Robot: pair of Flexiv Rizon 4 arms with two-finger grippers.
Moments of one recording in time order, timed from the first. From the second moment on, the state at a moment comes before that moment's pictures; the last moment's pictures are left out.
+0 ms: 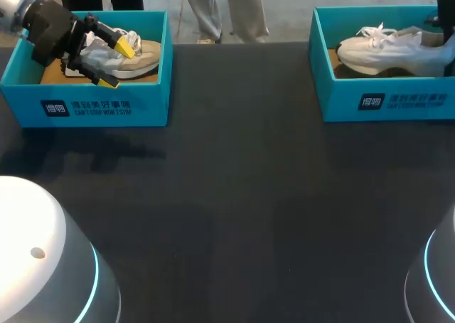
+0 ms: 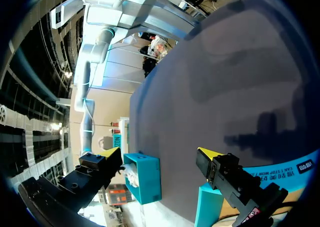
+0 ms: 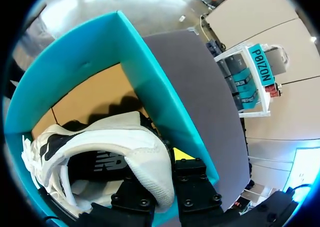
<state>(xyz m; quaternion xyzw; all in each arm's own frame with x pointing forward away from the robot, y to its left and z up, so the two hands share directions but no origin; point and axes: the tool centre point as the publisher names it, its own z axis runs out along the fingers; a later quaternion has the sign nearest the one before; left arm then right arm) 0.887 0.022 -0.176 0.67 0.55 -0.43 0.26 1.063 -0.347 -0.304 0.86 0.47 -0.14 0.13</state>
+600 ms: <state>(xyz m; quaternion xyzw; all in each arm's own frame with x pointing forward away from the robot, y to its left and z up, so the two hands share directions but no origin) 0.887 0.022 -0.176 0.67 0.55 -0.43 0.26 1.039 -0.346 -0.294 0.86 0.48 -0.13 0.13</state>
